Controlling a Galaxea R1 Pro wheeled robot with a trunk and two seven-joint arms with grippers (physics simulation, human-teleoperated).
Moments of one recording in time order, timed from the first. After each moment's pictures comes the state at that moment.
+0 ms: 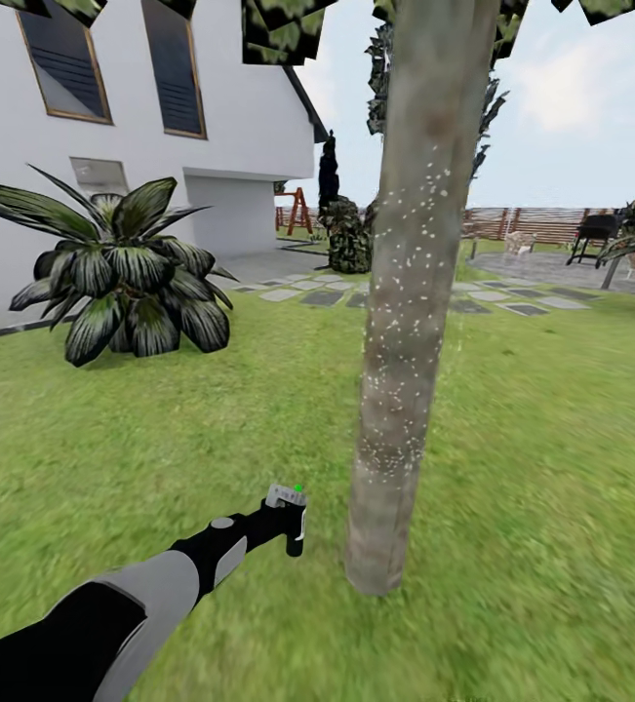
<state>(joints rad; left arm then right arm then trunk) -0.92 -0.14 -0.37 -0.03 0.28 -0.17 -0.47 -0.34 0.00 0.35 0.04 -0.08 -0.30 -0.15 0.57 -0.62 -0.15</state>
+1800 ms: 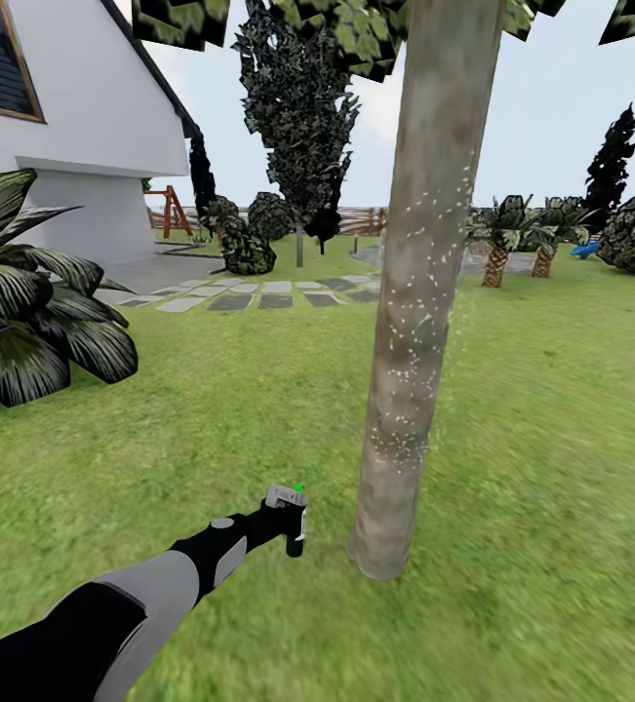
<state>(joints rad) -0.92 -0.14 -0.37 -0.03 0.28 -0.17 -0.47 -0.34 0.00 0.35 0.04 -0.08 -0.30 -0.15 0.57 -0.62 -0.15</state>
